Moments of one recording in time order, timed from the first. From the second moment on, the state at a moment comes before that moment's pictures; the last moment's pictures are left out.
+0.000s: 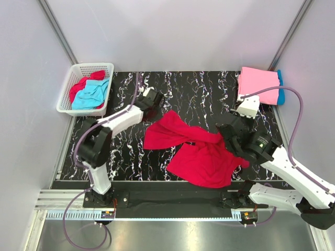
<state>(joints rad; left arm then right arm) -0.55 1.87 1.32 -0.44 -0.21 -0.73 0.88 0.98 1.16 -0.86 1.24 0.55</state>
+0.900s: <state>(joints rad) -0.56 0.90 1.73 -0.96 -0.46 -0.55 0.88 0.84 1.93 -1.11 1.03 0.28</state>
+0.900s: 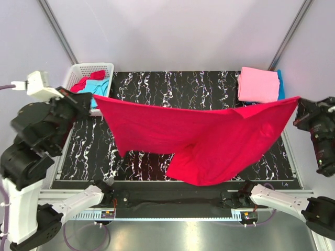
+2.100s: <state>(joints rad) -0.41 1.06 2.03 -1.02 -0.45 -0.44 0.80 0.97 1.95 -0.95 0.73 0.11</state>
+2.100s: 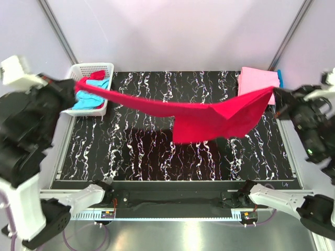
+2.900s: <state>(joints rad) -0.41 1.12 1.96 -1.12 -0.39 -0.39 0.57 1.18 1.79 -0.92 0.18 0.22</state>
